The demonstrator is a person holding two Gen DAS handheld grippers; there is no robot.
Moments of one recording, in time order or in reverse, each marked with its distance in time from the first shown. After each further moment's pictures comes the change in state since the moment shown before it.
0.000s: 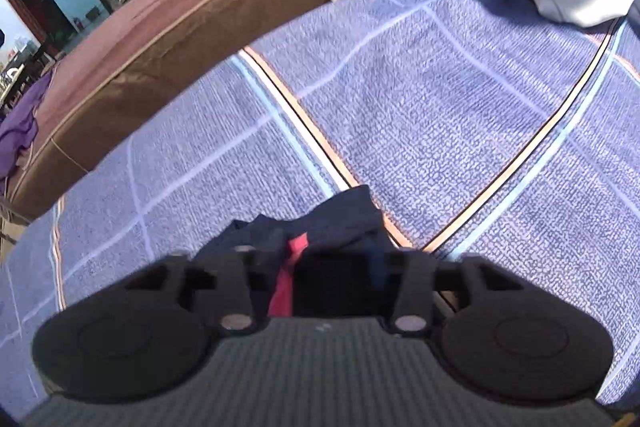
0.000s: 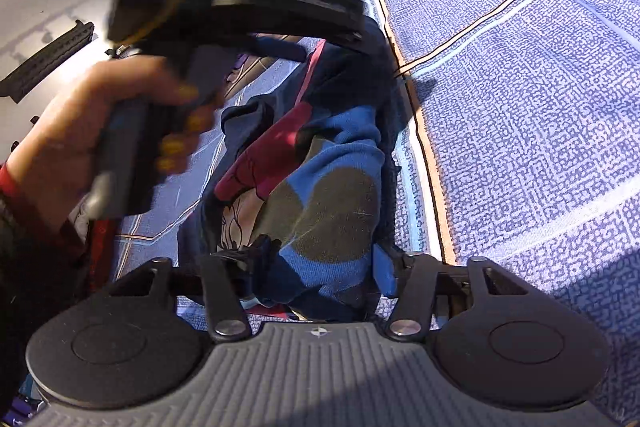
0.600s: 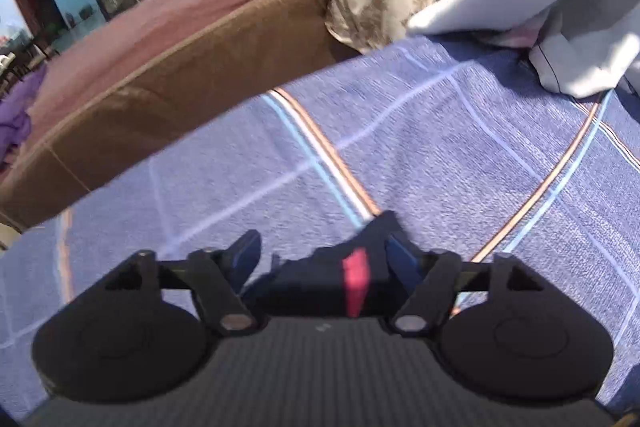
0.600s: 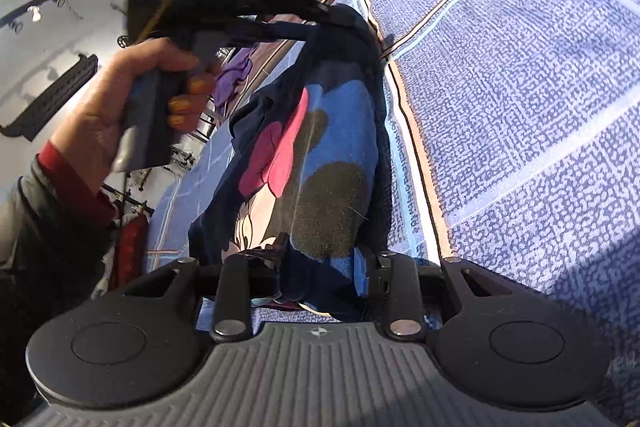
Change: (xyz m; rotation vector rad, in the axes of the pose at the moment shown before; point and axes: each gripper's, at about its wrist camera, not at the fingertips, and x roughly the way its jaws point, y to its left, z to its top) left arm -0.045 0.070 -0.001 -0.063 -0.160 -0.061; right arm -0.014 -0.004 -0.020 0.114 0.009 0.050
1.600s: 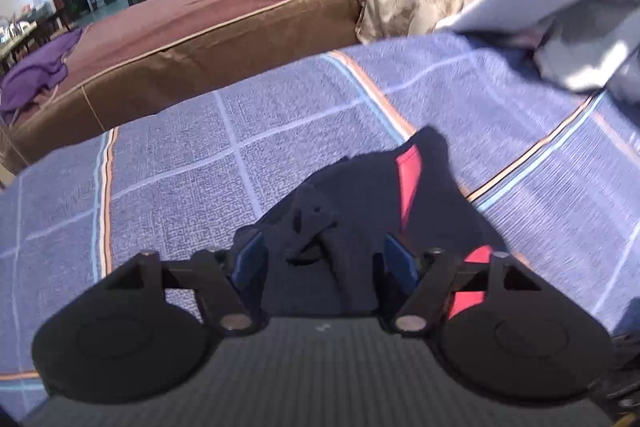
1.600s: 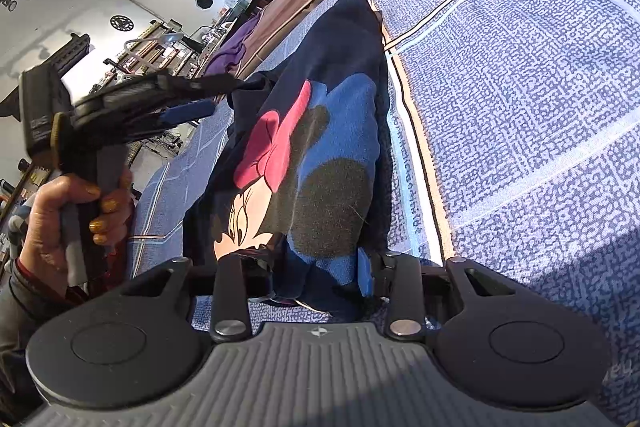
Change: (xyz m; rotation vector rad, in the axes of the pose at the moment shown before) left arm -0.020 0.031 -0.084 -0.088 0.010 0.020; right arm 0.017 0.004 0.010 -0.038 0.035 -0.038
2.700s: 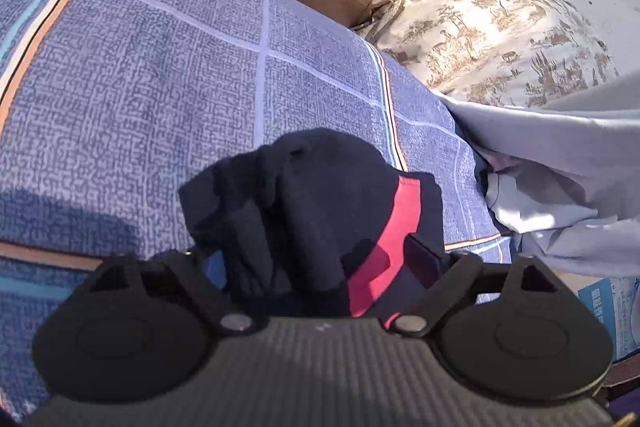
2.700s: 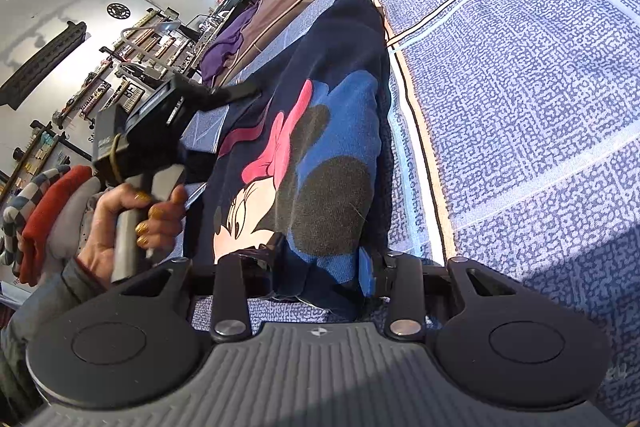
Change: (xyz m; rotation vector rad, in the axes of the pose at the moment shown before) left arm 0.067 0.100 -0.047 -0.671 0.017 -0.556; right arm 0.005 0.003 0.007 -0.005 0.034 -0.010
